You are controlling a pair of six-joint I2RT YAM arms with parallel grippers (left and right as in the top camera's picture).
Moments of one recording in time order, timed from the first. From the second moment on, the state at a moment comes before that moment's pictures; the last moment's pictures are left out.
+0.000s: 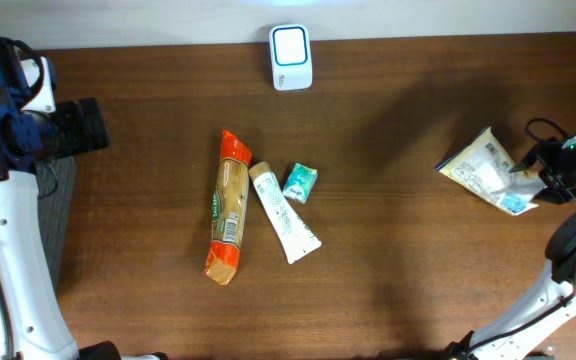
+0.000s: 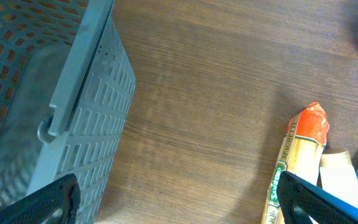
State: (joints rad) left arm 0.23 1.56 1.91 -1.32 -0.06 -0.01; right arm -0.63 2.17 1.83 -1.32 -0.30 0.21
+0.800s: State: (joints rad) left arm 0.23 1.56 1.91 -1.33 -0.06 -0.01; right arm 0.45 2.38 2.18 -1.58 -0.44 -0.23
